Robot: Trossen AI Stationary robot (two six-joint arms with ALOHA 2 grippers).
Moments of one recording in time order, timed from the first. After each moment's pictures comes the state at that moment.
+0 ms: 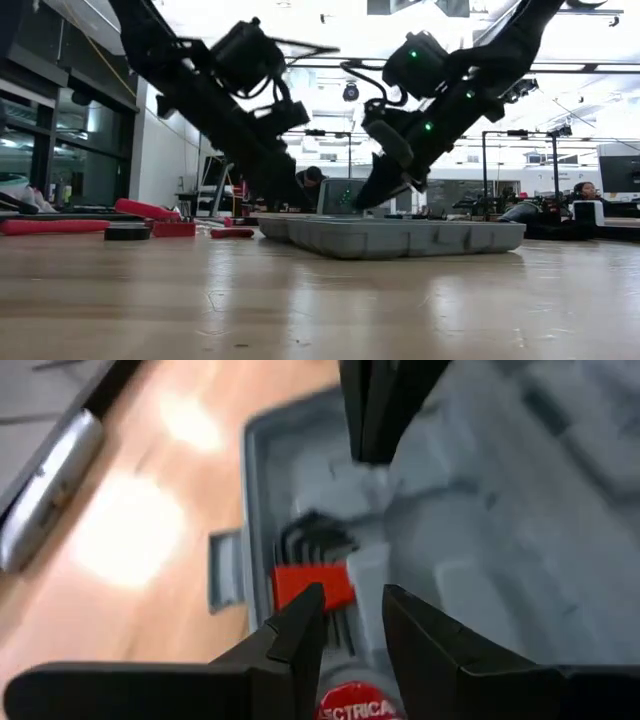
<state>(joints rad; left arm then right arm) 0.03 1.80 0.79 0.30 -0.35 0.10 -0.12 1.73 0.78 0.20 0.09 0.28</state>
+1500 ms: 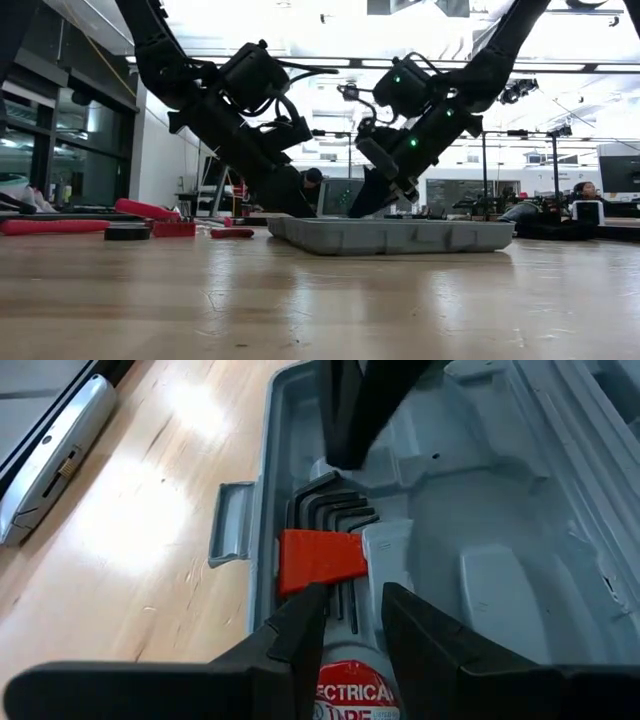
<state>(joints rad) 0.11 1.85 0.79 0.35 -0.30 0.09 -0.26 1.80 0.82 0.22 0.00 0.24</state>
